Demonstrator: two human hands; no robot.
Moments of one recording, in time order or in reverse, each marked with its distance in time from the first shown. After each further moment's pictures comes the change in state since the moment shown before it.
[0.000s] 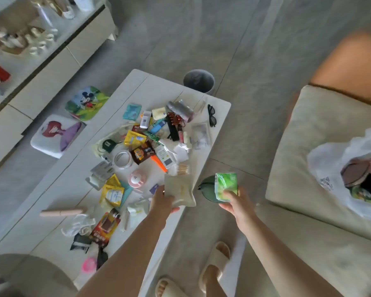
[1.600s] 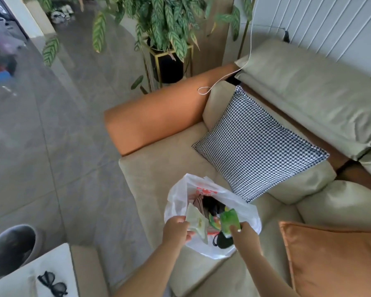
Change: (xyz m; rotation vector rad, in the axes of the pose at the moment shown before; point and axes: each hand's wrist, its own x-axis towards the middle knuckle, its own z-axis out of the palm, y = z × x) left_hand -0.058 0.172 0.564 0.773 -0.668 0.146; right_hand 0.067 -0.129 -0.426 -0.097 0.883 0.289
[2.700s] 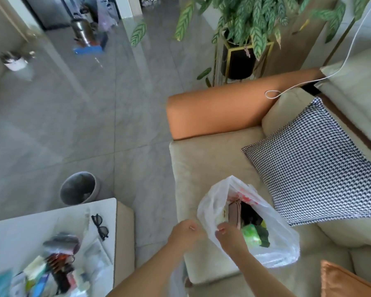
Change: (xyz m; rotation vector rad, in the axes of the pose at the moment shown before) left_hand -0.037 -0.027 -0.068 0.271 0.092 -0.068; right_hand -0.045 -0.071 0.063 -0.372 -0.441 -0.398
